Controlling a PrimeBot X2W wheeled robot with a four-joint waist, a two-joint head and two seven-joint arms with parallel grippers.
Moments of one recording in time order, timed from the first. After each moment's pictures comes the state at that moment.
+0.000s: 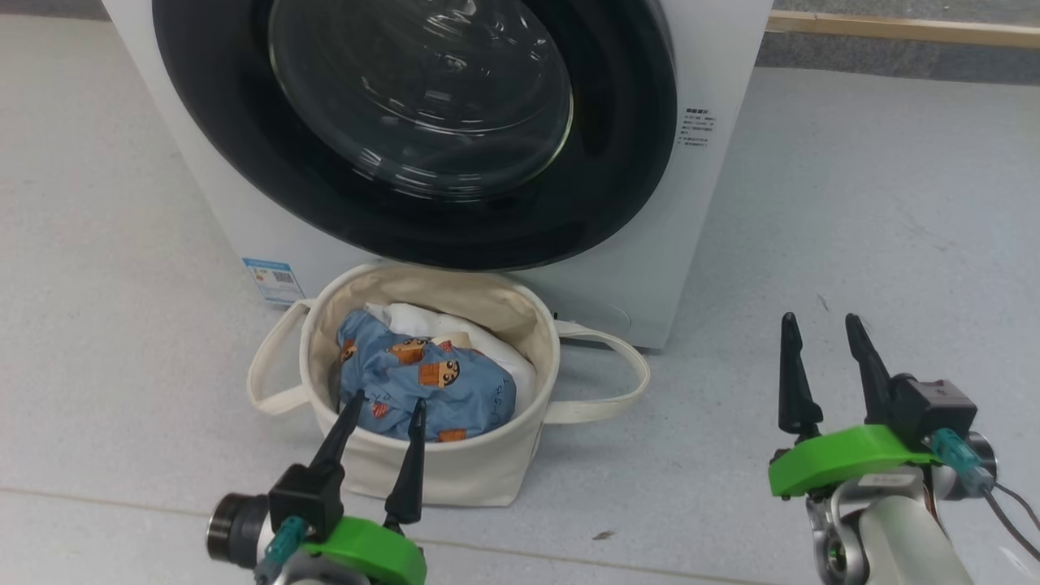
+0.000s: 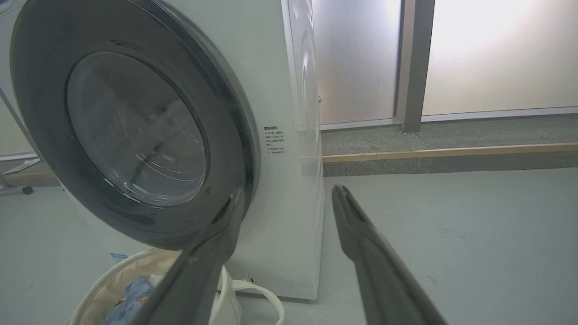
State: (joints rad) left arm -0.16 0.04 -0.25 0.35 -0.13 0.12 -0.25; right arm -0.20 -0.05 0.05 0.30 0.18 0.13 -0.25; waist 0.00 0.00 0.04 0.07
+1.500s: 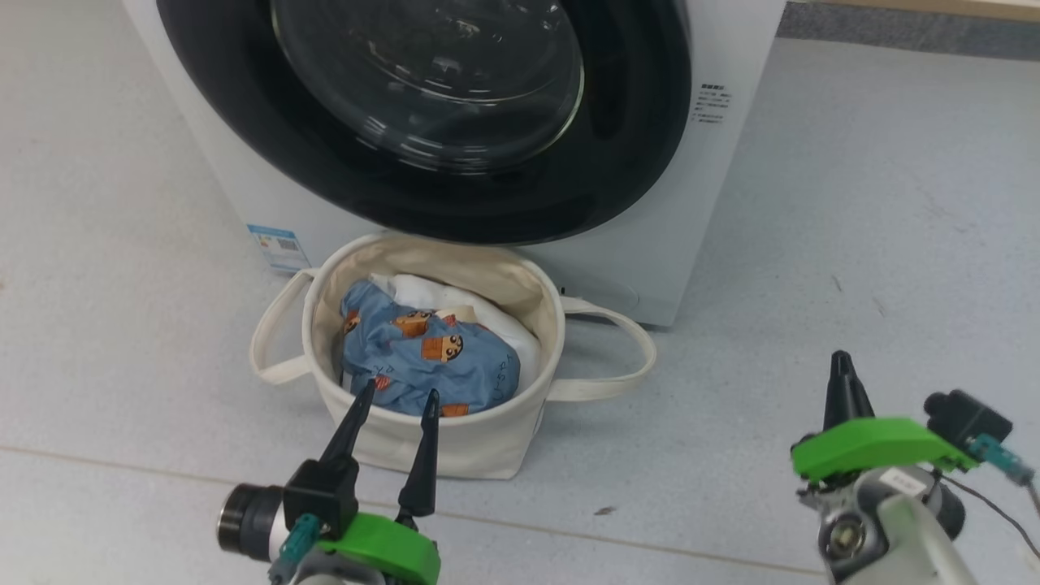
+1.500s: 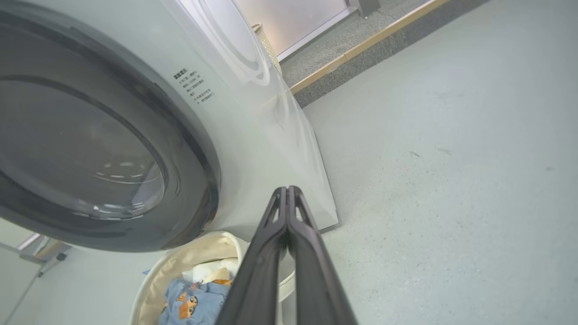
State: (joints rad) left arm -0.17 0.04 -0.28 0.31 -0.12 0.16 -0.25; right arm -0.29 -0.05 0.01 0.57 0.57 0.13 -0.25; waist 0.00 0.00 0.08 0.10
